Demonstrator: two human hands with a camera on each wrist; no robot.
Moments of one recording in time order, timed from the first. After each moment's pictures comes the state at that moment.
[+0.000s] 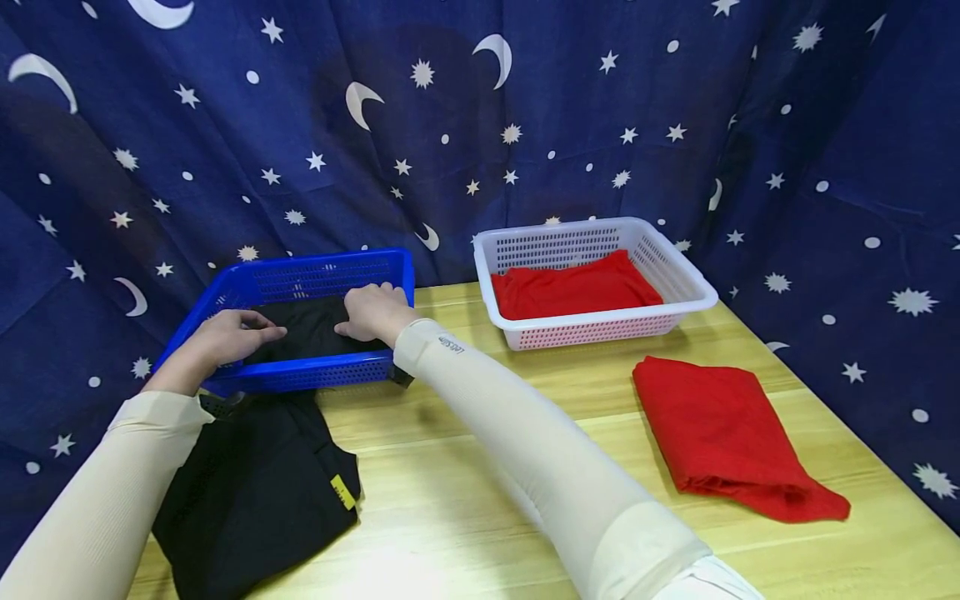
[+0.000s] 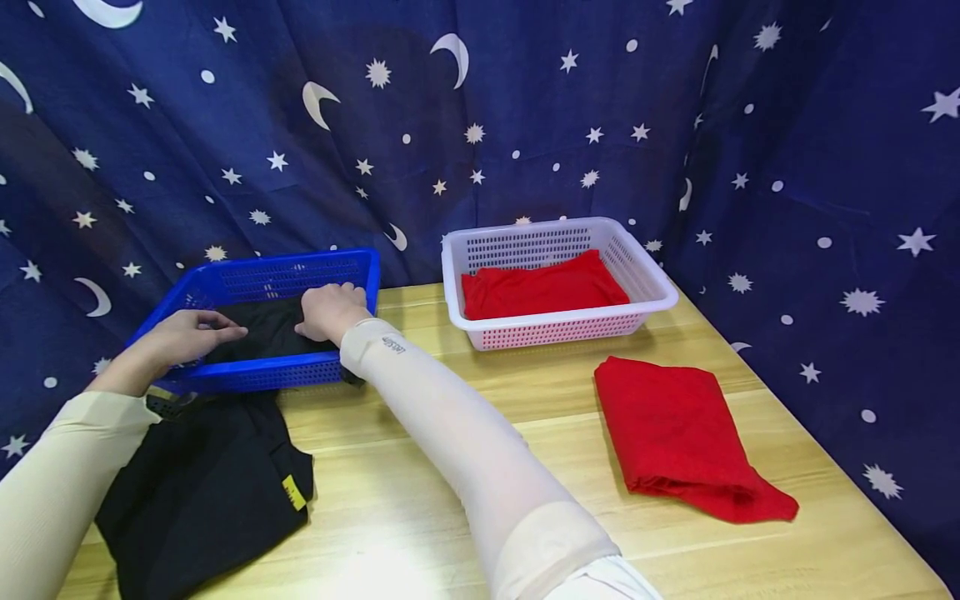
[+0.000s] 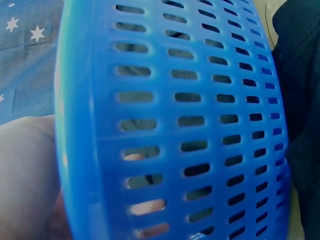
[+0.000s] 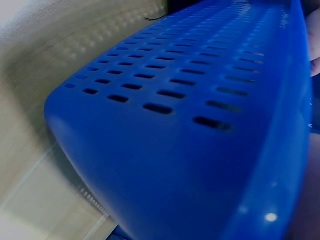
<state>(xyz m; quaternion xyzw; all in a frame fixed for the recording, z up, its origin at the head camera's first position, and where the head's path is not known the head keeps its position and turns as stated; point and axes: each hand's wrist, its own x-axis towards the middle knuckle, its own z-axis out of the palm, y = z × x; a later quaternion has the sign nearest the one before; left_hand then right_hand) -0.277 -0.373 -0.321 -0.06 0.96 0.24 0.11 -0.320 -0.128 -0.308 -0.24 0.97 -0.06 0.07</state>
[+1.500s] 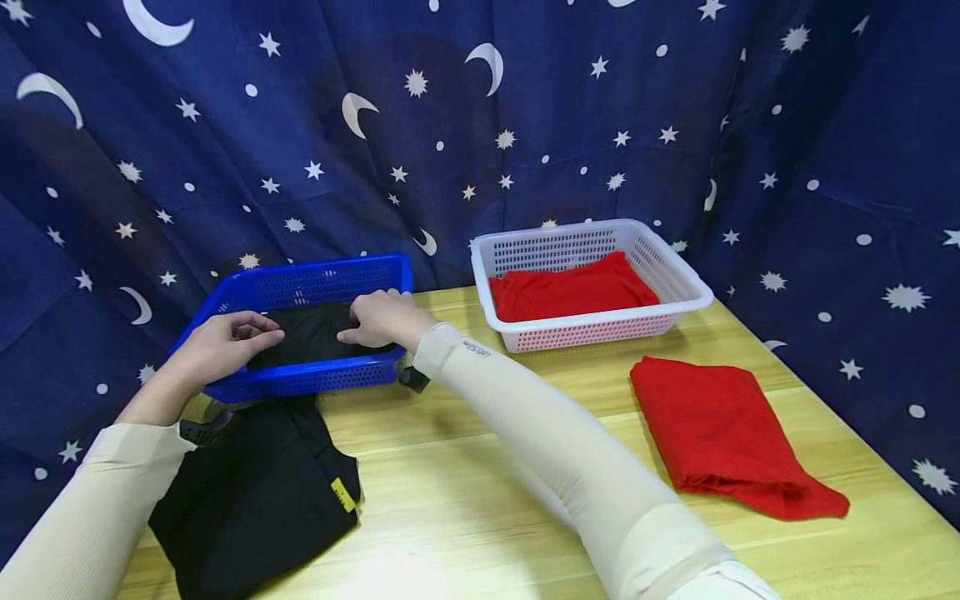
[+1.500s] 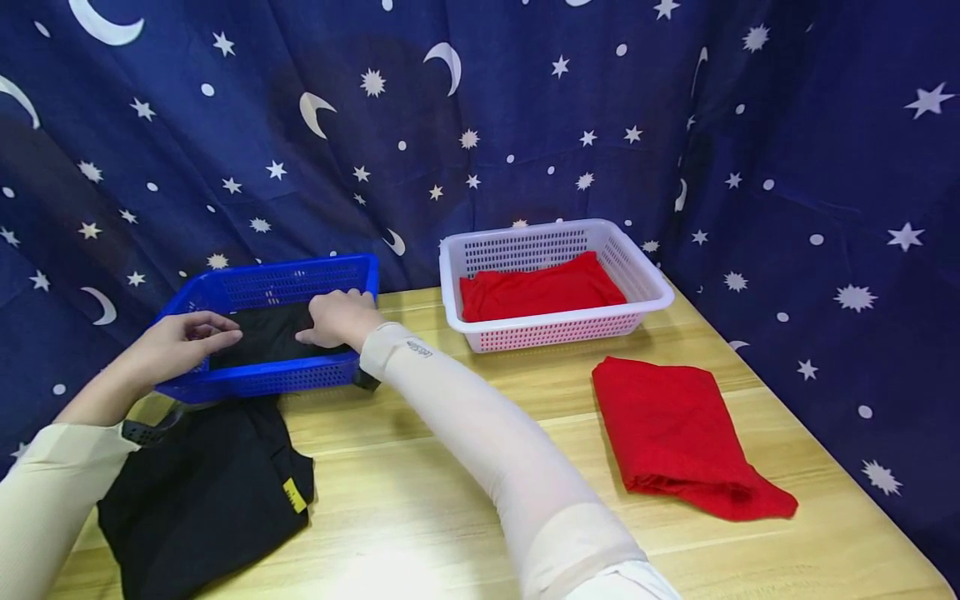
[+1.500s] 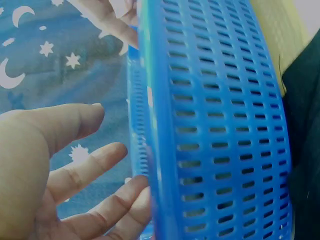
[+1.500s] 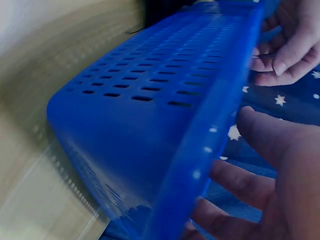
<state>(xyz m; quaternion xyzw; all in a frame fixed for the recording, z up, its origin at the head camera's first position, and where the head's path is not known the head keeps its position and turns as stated) -0.251 -0.363 -0.311 0.01 0.97 0.26 0.03 -0.314 -0.099 -0.301 -0.29 0.95 -0.09 0.09</state>
